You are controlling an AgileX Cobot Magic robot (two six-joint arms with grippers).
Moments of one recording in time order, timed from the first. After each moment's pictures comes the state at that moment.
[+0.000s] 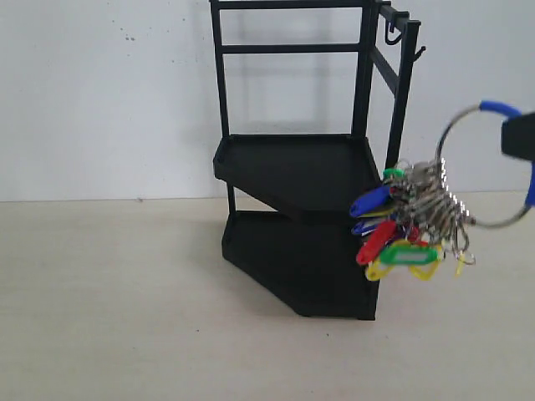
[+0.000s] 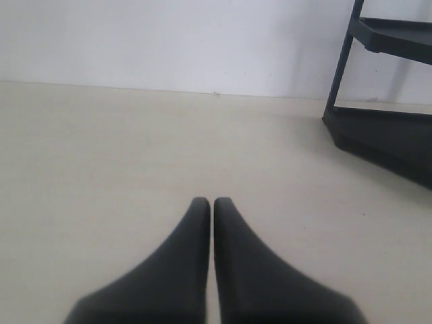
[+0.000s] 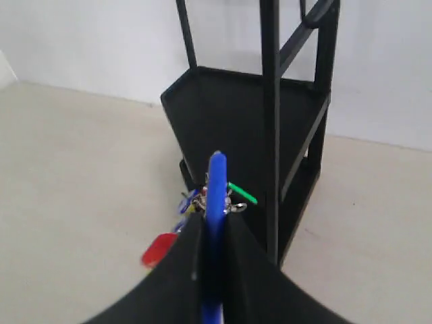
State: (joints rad) left arm 0.00 0.00 0.00 -0.14 0.29 0.07; right arm 0.20 0.79 -0.83 0.37 0.54 -0.26
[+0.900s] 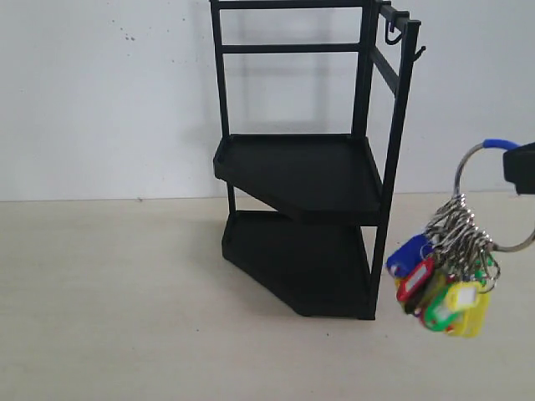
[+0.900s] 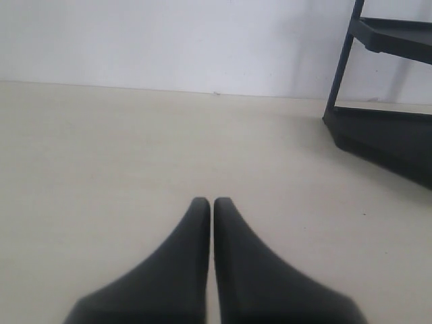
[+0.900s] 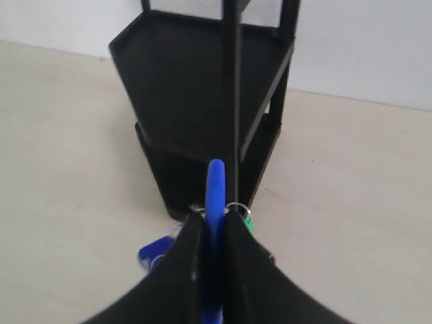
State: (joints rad) left arm 0.00 0.00 0.00 -0.14 0.29 0.07; right arm 0.32 0.83 -0.82 -0.06 0.54 0.17
